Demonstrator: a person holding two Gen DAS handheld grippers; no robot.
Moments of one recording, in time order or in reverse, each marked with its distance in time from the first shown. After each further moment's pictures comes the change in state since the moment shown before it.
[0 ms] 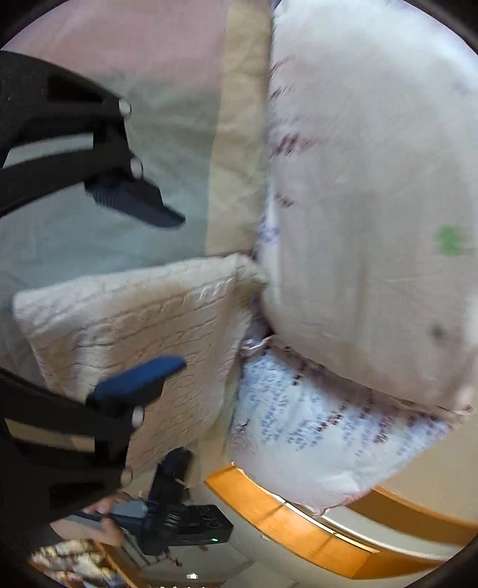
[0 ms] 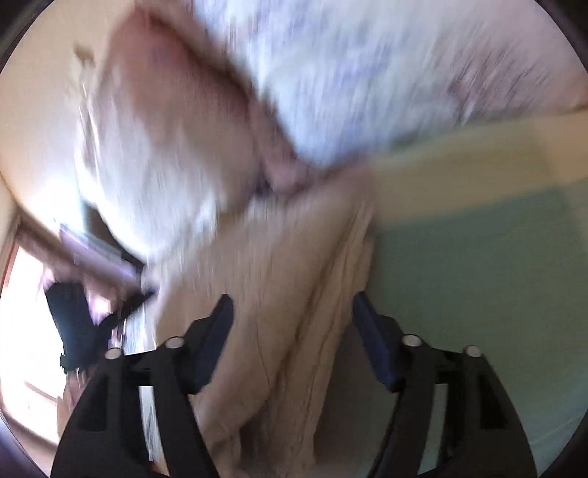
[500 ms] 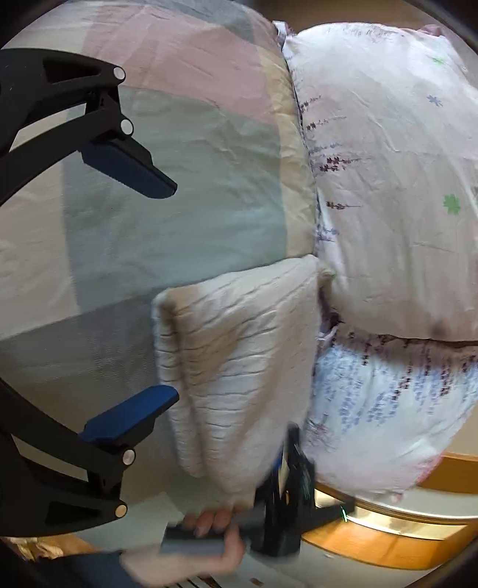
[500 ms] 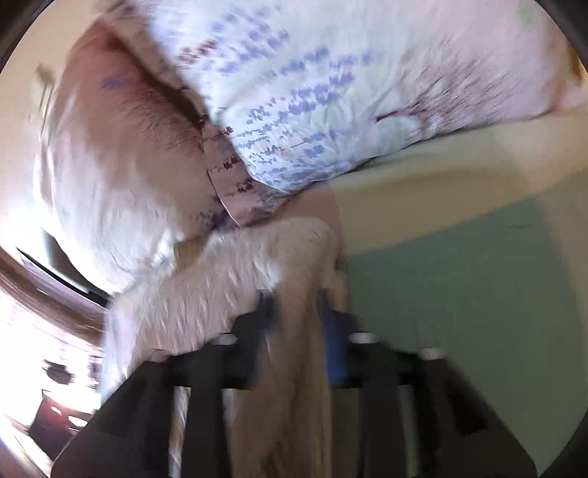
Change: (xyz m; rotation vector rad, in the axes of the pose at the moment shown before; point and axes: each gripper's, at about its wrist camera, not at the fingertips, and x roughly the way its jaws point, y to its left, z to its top) left arm -0.042 -0.044 -0.102 0.172 0.077 0.178; right arm 0.008 0.023 -0.019 -0.037 -0.091 -0.284
